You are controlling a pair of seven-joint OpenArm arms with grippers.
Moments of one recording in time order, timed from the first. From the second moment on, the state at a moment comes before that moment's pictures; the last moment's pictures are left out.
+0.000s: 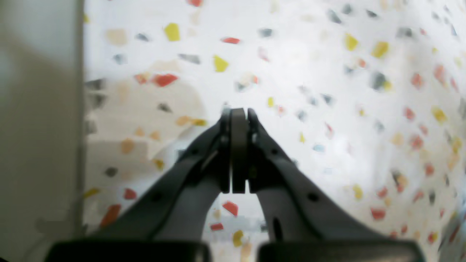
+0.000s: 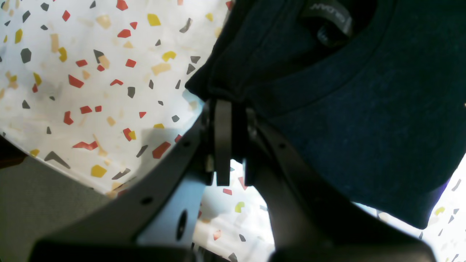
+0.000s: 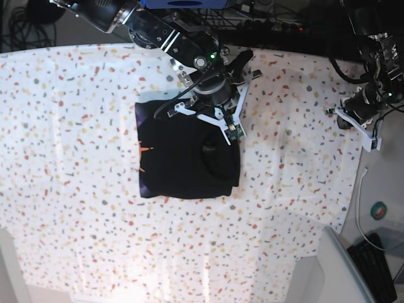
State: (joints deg) left arm 6.8 -20.6 -27.1 71.9 -20.3 -25.5 40.6; right arm -0.1 -0.1 -54.2 89.2 2.0 -27.0 -50.9
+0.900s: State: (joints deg) left arm 2.1 -13.4 -10.9 78.9 -48.8 -25.7 51.9; right arm -4.9 11.4 -38.6 108.8 8.3 -27.2 -51.6
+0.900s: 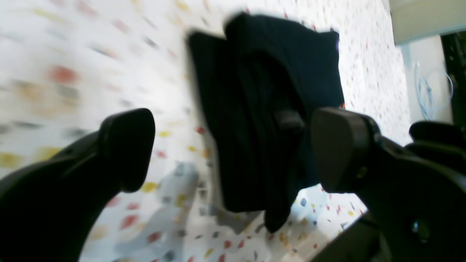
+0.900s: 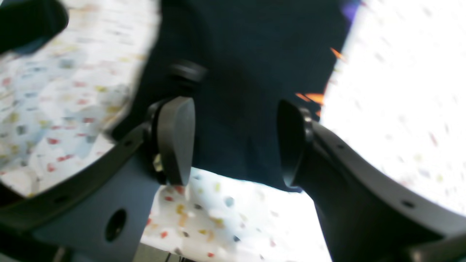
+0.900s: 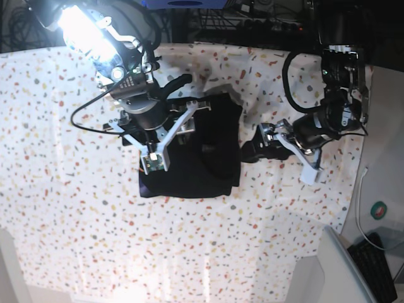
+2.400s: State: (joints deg) left arm -21.9 -19.7 59.3 61.6 12.1 -26.3 23.5; right arm -13.3 14.4 -5.0 108.7 8.3 -27.0 -50.9
